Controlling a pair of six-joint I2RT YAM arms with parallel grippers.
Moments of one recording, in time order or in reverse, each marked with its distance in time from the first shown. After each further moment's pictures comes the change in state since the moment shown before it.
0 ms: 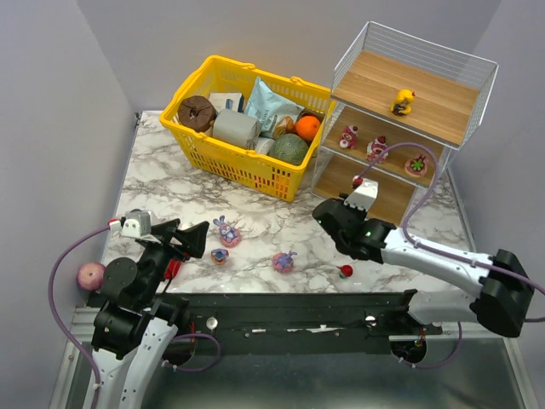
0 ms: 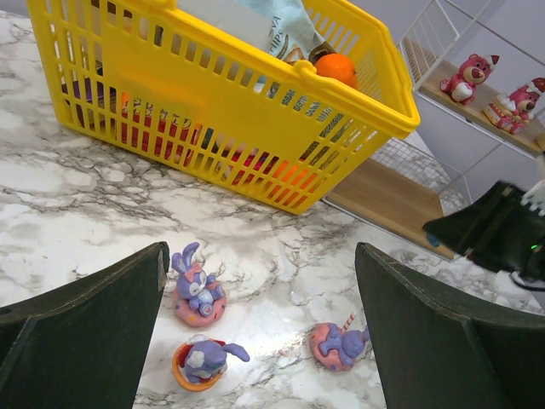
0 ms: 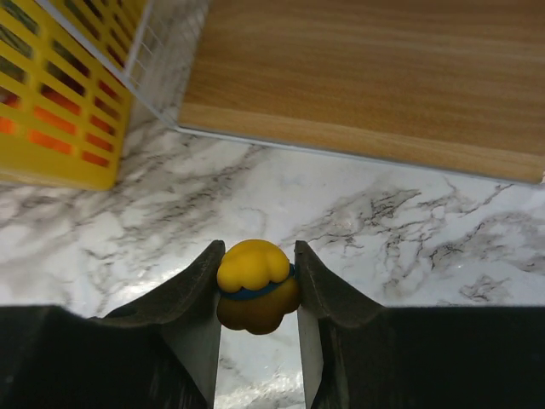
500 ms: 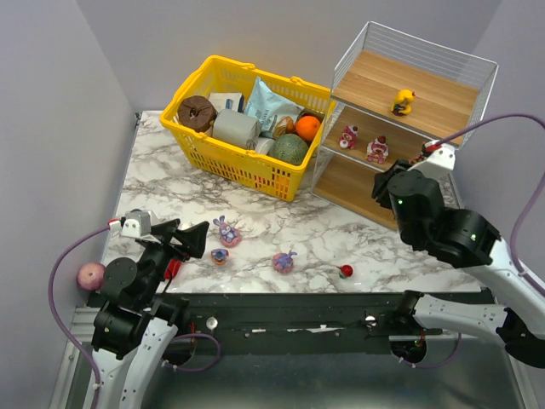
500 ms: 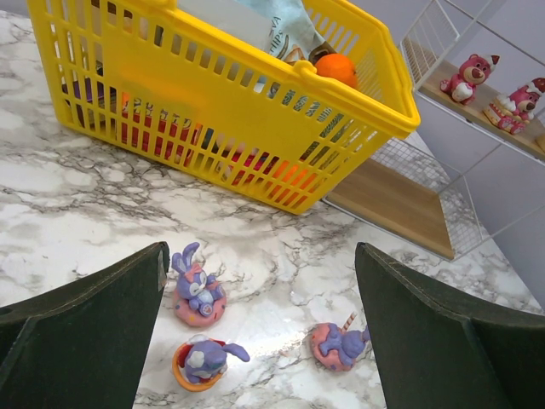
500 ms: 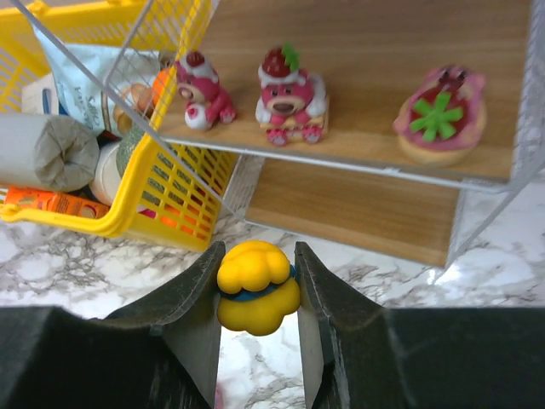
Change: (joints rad) left arm 0.000 0.000 0.000 0.000 0.000 0.000; right arm 0.000 -0.315 0.510 -0.420 0.014 -0.243
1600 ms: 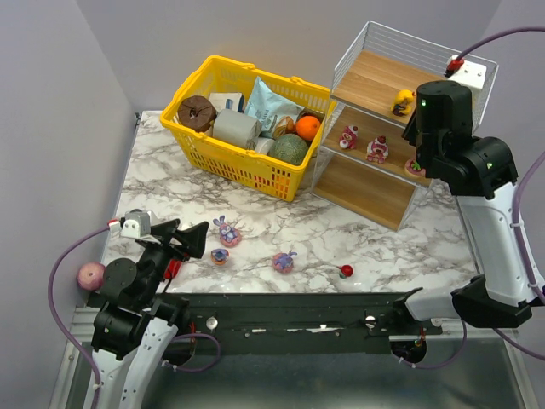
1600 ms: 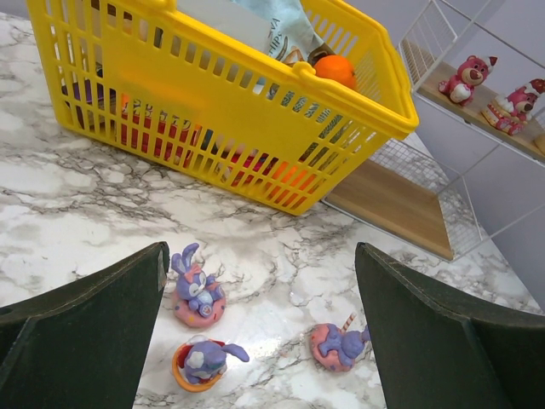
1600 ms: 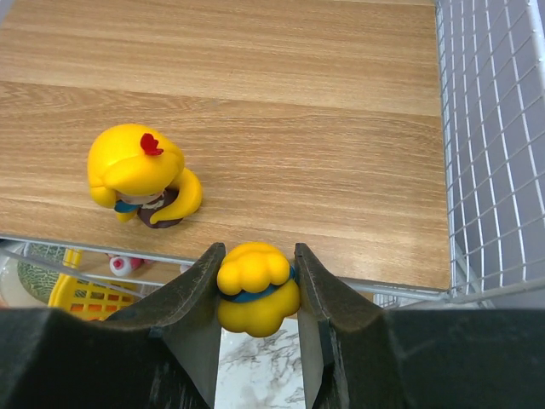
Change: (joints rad) left arm 0.000 -0.005 0.000 0.000 0.000 0.000; right arm -0.422 0.417 0.724 -0.249 -0.130 -0.333
